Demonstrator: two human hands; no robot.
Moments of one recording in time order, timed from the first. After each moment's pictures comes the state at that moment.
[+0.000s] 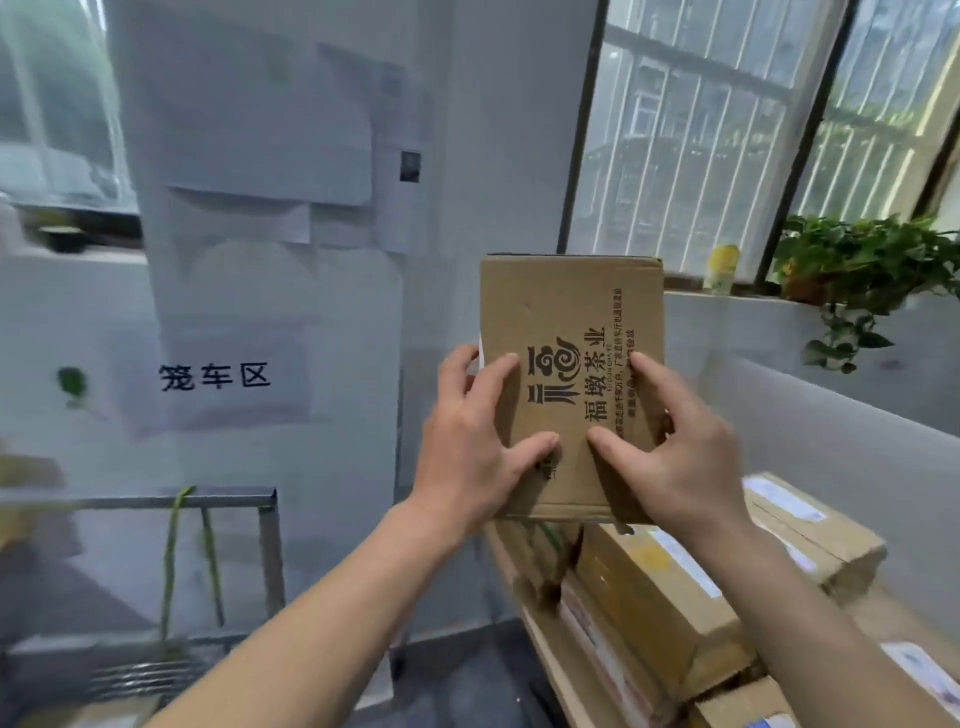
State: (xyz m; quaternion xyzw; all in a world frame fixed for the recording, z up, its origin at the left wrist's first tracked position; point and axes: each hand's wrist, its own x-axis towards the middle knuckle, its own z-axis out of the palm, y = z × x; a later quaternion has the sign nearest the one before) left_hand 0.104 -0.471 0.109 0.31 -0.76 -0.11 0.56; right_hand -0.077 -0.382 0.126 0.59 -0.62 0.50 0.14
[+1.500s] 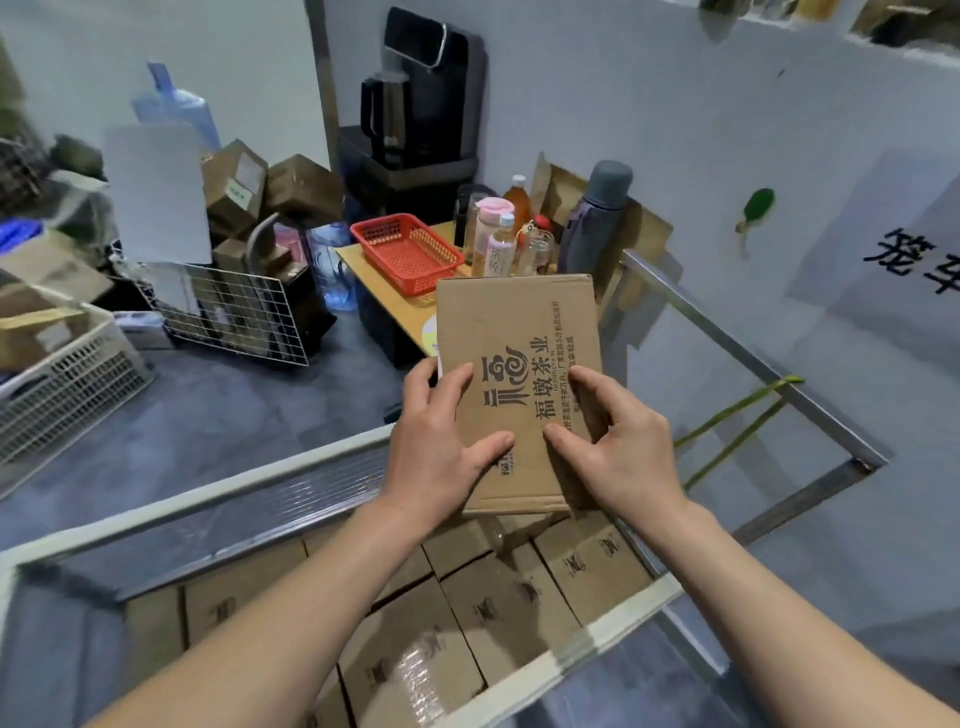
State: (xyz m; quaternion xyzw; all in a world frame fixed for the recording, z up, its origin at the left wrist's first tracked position) left_hand 0.531 -0.367 -0.122 0.82 -0.33 -0.02 0.47; right_hand 0.405 -0.522 -0.097 0.89 -0.23 0.26 -0.28
